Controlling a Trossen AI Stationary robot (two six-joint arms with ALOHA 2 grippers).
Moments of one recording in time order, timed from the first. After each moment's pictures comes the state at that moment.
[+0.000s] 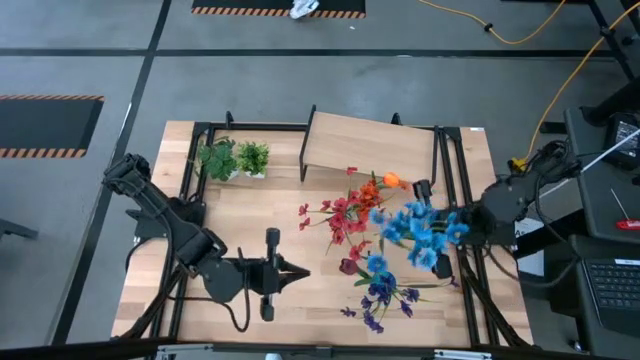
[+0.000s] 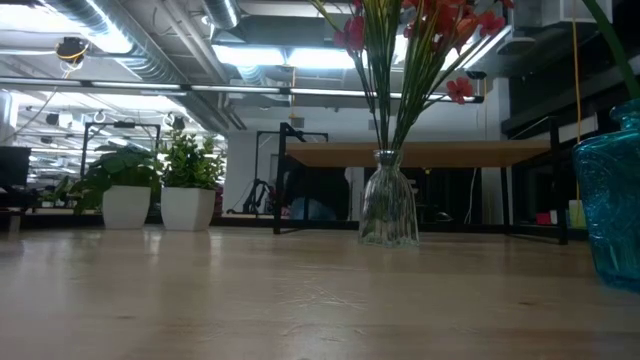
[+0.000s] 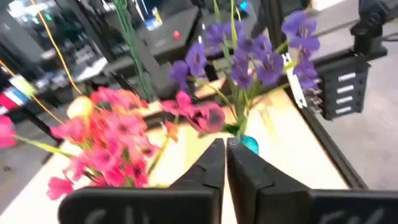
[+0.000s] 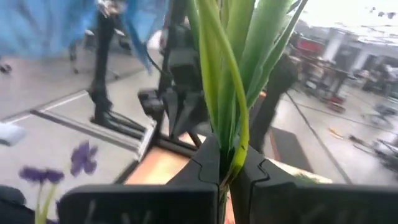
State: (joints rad) left arm -0.69 1.49 1.34 -0.21 -0.75 0.07; right arm 0.58 1.05 1.16 -0.13 0.37 -0.22
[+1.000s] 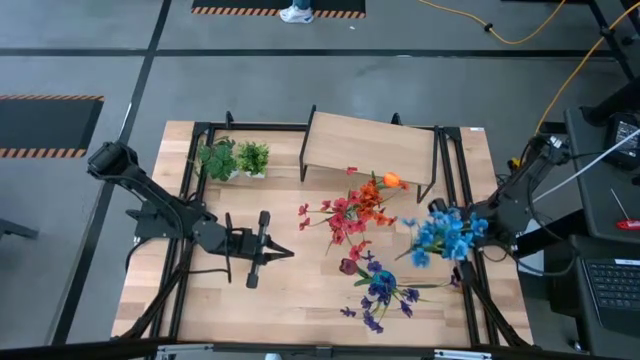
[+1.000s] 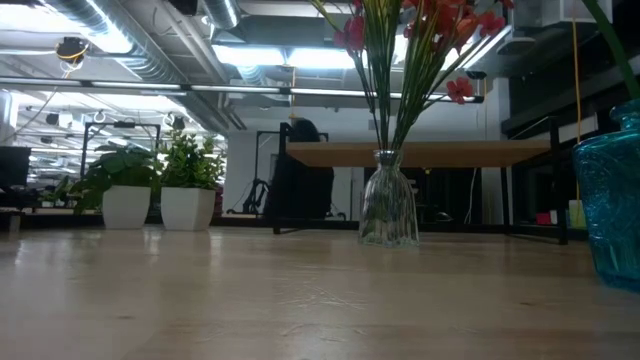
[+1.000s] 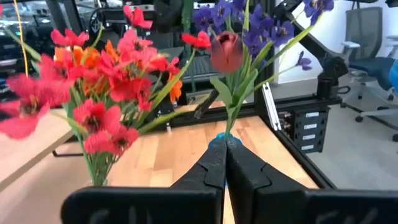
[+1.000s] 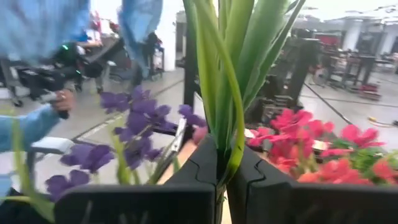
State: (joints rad) left arm -0.55 1.23 0.56 0.64 -0.47 0.06; right arm 0.81 0.70 0.62 0.15 0.52 -0.06
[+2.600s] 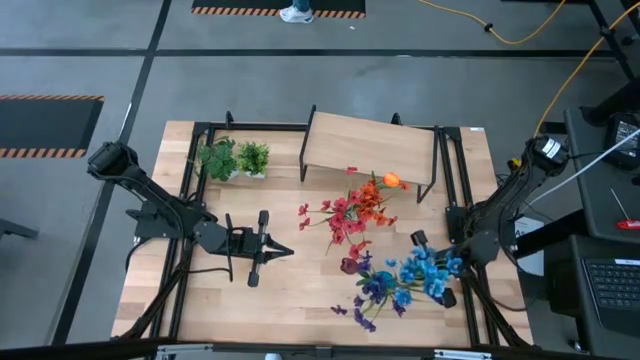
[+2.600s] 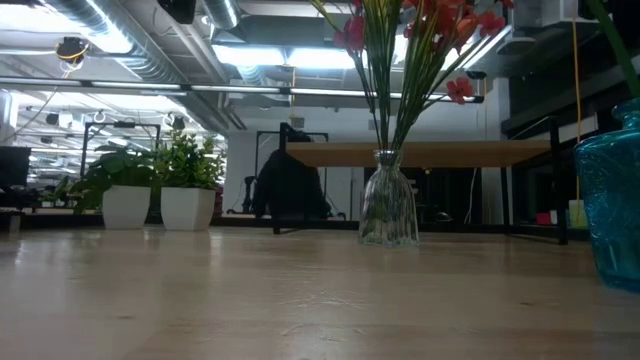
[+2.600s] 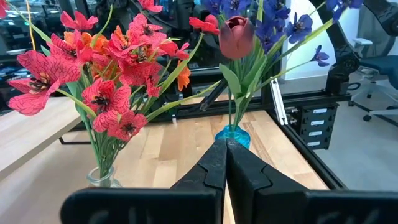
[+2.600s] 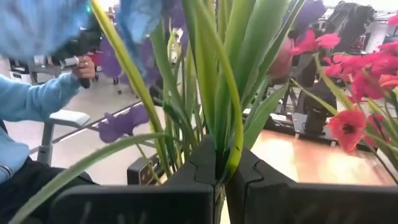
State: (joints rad) left arm -0.55 1.23 0.55 0.62 -0.50 0.02; right arm 0.90 1.03 0.30 0.78 0.53 -0.08
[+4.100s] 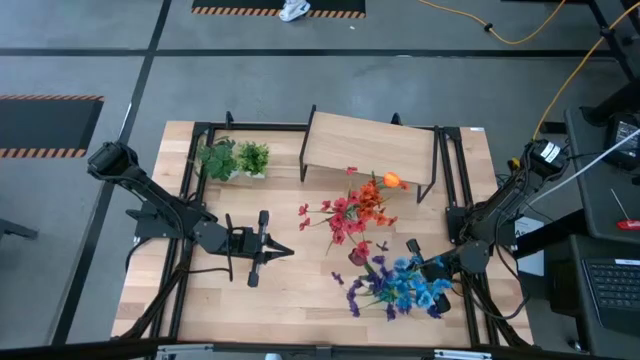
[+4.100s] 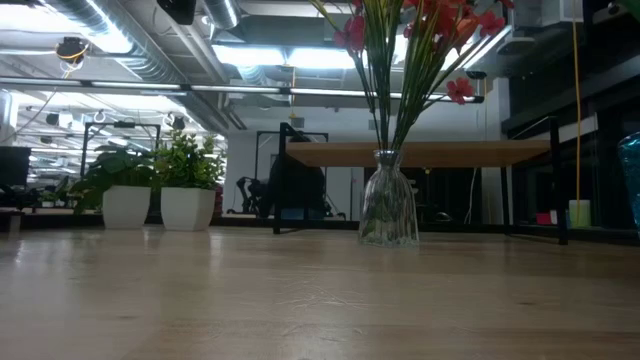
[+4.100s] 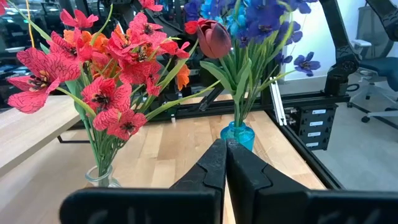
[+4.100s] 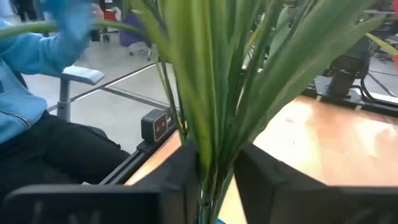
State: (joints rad) left arm -0.55 1.23 0.55 0.62 -0.50 0.01; right arm 0.89 1.12 0.30 0.67 0.48 0.00
